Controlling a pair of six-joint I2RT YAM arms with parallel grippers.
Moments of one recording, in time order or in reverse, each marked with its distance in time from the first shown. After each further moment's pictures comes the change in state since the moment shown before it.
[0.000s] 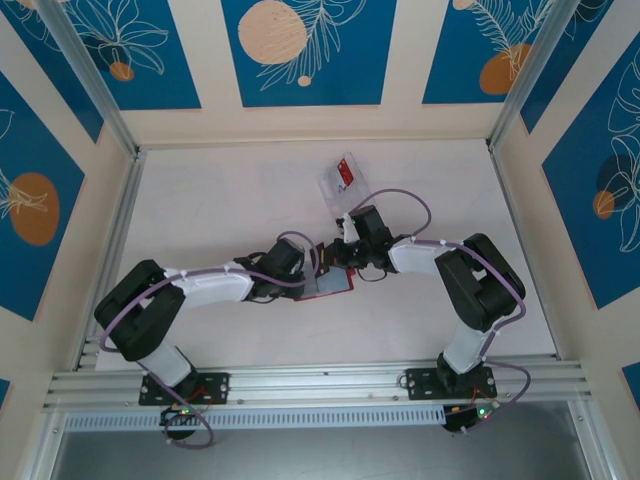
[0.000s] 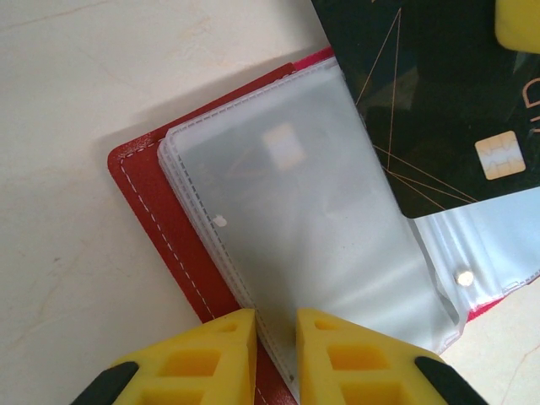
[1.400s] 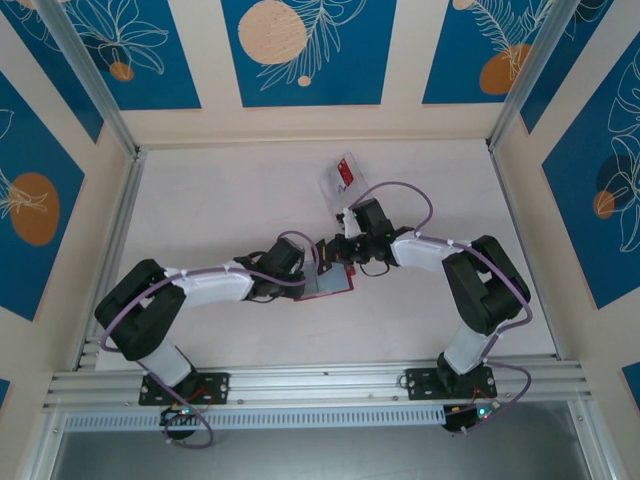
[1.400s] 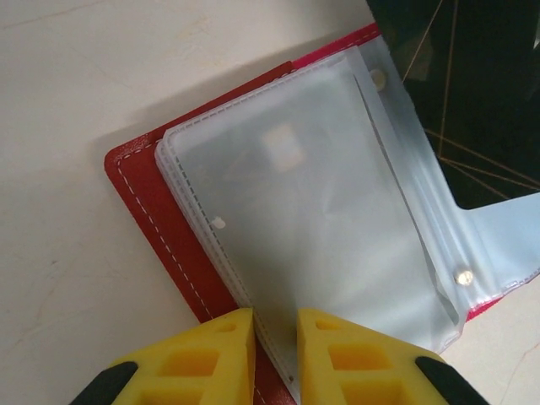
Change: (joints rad) left arm 0.004 0.003 0.004 -0.003 0.009 0.007; right arm -0.016 -0.030 0.052 -0.119 -0.019 -0.057
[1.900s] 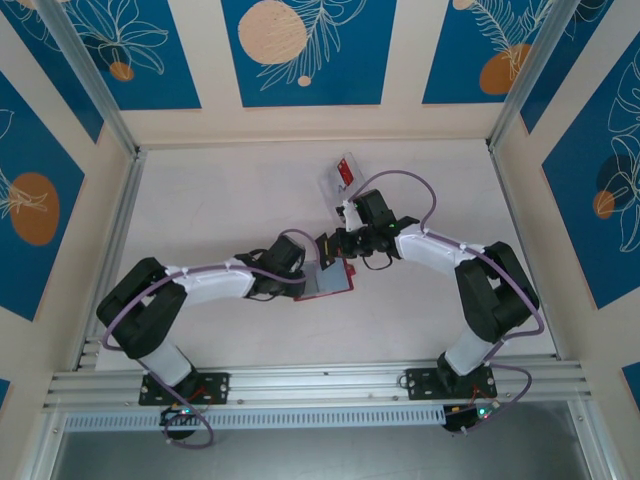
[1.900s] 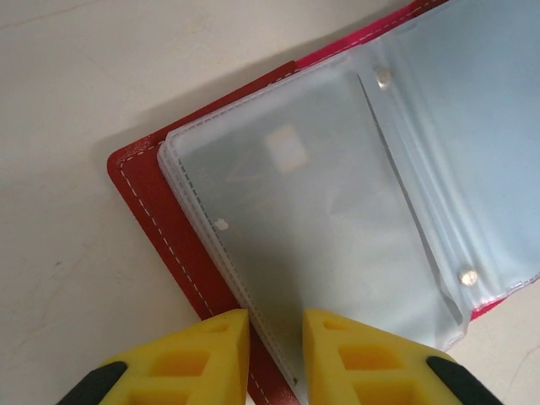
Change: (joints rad) left arm 0.008 0.012 0.026 -0.038 0.008 0.009; right arm -0.001 -0.062 0.101 -0.197 0.036 -0.090
